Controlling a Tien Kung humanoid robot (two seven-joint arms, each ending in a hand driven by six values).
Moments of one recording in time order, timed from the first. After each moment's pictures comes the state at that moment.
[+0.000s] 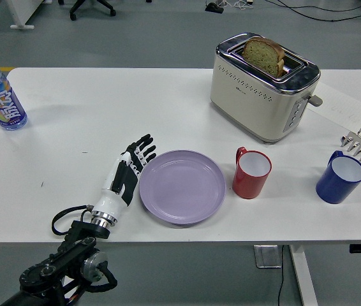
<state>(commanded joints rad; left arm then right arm) -0.35 0.00 -0.85 -0.89 0.71 0.07 -0.61 0.05 -0.08 1.11 0.18 -1.14 -0.08 -0.09</state>
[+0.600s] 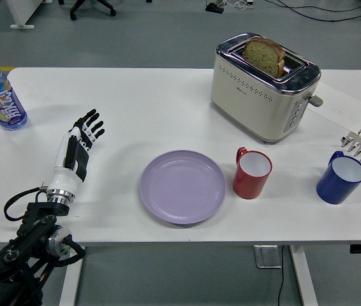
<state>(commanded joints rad) -0.34 0.09 -1.16 -0.94 0.82 0.07 -0.49 0.06 -0.09 1.12 0.18 -1.12 -0.08 -0.08</state>
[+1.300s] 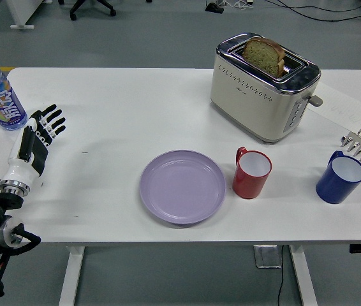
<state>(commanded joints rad) -0.27 0.19 -1.41 -1.02 0.89 -0.06 -0.28 0.07 -0.09 1.13 0.18 -1.13 -0.09 -0.08</state>
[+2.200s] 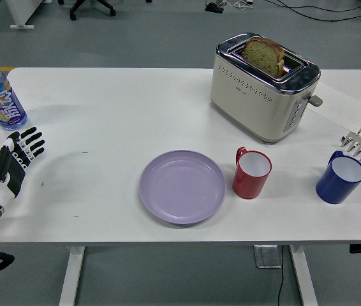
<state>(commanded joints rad) -0.14 0.20 -1.56 -1.07 0.96 -0.13 -0.19 0.06 -0.10 1.14 0.18 -1.14 -0.09 -0.09</state>
